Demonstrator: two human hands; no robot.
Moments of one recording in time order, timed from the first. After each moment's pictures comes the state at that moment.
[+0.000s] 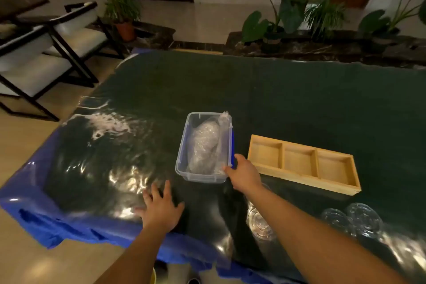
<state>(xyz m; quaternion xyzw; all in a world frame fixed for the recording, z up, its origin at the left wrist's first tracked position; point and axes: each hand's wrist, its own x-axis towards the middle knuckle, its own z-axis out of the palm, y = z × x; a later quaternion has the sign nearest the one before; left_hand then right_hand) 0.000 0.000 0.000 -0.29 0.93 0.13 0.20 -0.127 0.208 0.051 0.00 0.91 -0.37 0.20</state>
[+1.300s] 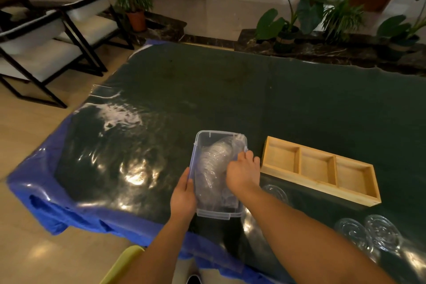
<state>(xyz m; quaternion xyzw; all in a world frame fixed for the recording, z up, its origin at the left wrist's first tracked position) -0.018 0.020 0.012 -0.34 0.76 0.56 -0.05 -0.126 0.153 0.047 -0.16 0.98 0.03 0.07</state>
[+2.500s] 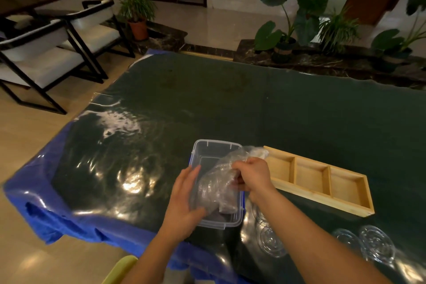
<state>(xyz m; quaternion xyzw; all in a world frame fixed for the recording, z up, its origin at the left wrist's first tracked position) 0.009 0.022 0.071 -0.08 0.83 0.55 -0.06 -0.127 0.183 0.109 0.17 0.74 -0.62 0.20</state>
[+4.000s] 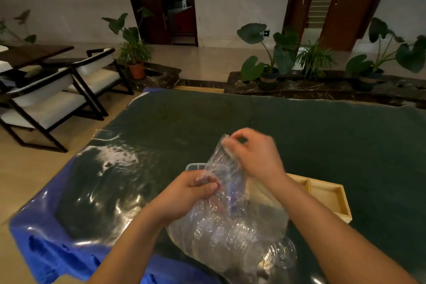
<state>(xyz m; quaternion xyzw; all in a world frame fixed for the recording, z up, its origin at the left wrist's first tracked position) -0.015 0.056 0.230 0.03 0.76 0.64 0.07 -0.113 0.235 0.266 -0.17 0.88 -0.44 -0.05</state>
